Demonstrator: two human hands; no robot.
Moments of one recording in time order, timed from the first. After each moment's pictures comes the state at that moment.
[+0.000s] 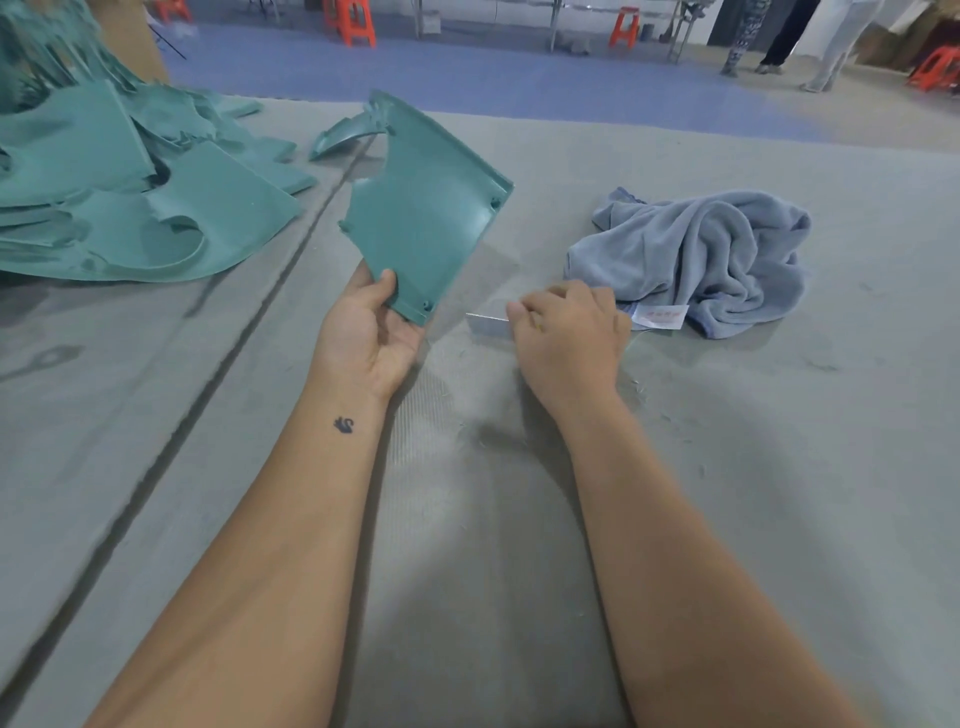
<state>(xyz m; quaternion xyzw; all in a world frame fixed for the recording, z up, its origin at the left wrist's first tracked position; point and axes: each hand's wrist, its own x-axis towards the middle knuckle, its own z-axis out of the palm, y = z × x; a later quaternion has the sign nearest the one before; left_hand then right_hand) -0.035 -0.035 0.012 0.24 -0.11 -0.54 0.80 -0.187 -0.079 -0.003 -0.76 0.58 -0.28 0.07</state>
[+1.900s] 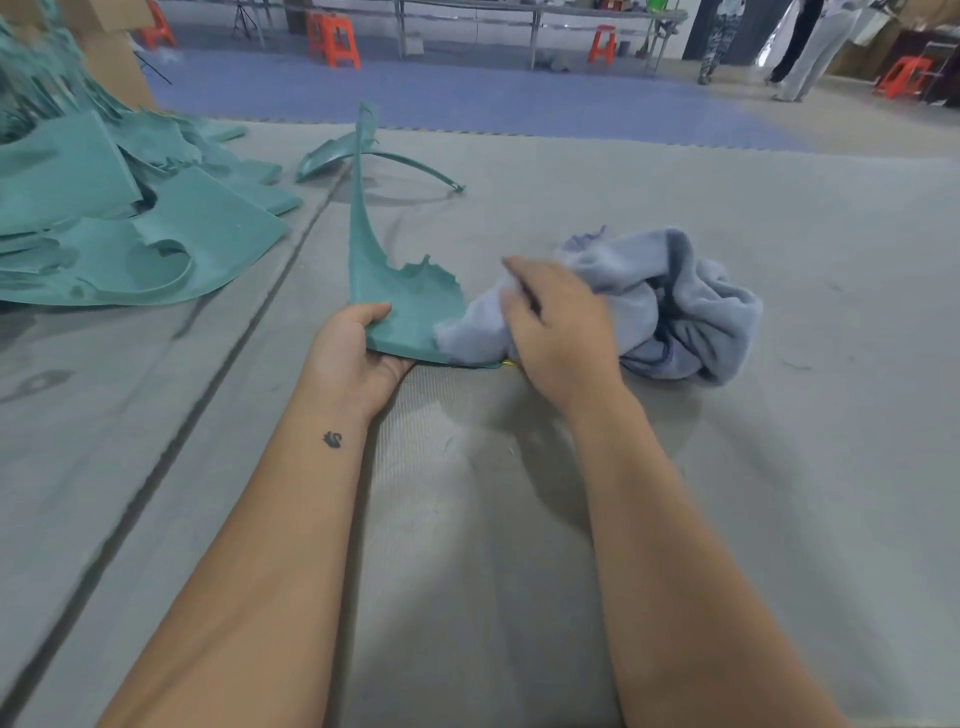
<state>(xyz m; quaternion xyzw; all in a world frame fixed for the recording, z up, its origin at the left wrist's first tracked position) -0.031 -0.035 0.004 0.38 -0.11 -0.56 0.73 -0.202 -0.080 0.021 -0.81 0.43 -0.40 0.07</state>
